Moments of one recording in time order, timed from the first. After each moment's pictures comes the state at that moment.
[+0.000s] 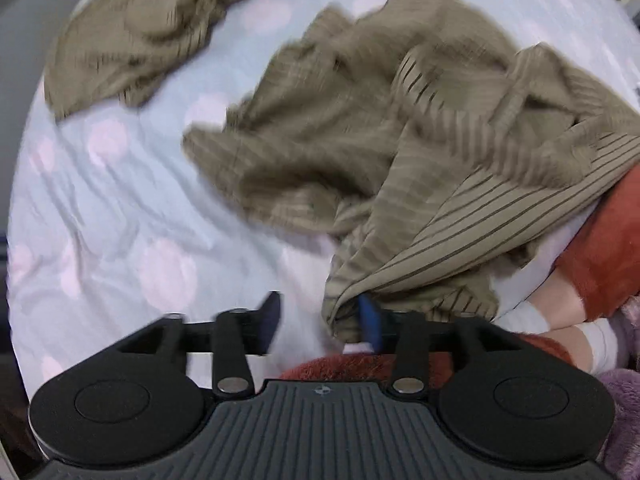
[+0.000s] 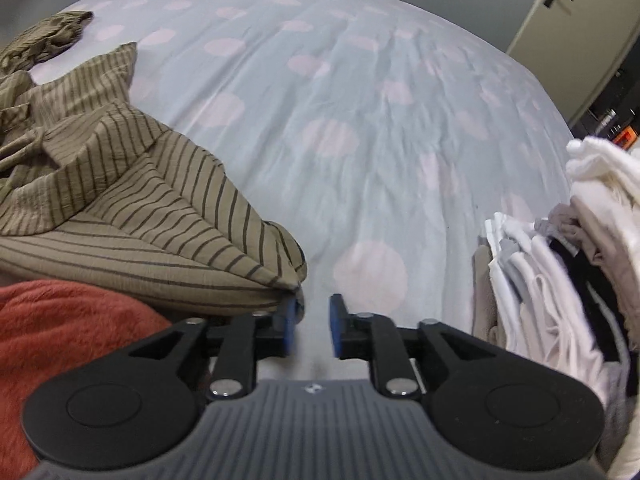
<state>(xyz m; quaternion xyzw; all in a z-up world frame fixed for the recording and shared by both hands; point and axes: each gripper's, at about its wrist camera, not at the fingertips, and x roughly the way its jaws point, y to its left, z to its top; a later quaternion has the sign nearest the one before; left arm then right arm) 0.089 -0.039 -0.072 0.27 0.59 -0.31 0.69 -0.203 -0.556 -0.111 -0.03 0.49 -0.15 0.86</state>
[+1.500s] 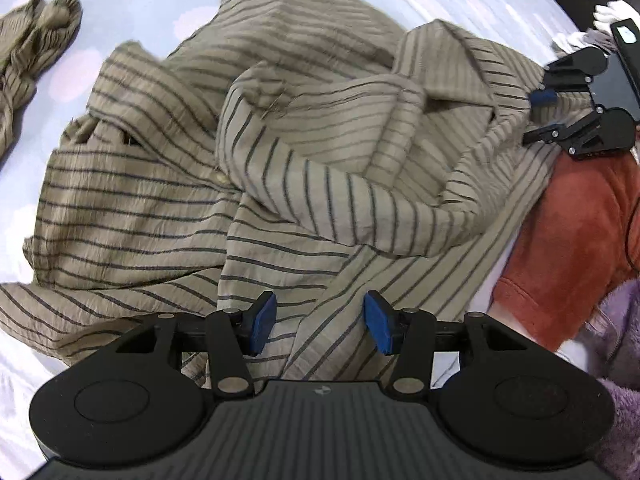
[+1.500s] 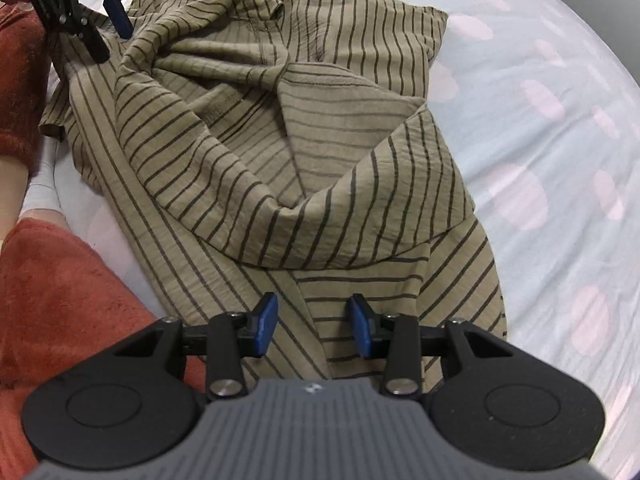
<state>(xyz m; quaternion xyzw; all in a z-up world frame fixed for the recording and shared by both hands) 0.087 -0.143 -0.152 0.28 0.58 -0.46 0.61 -0.074 -0.448 -0.171 -0.18 0.55 0.21 0.79</state>
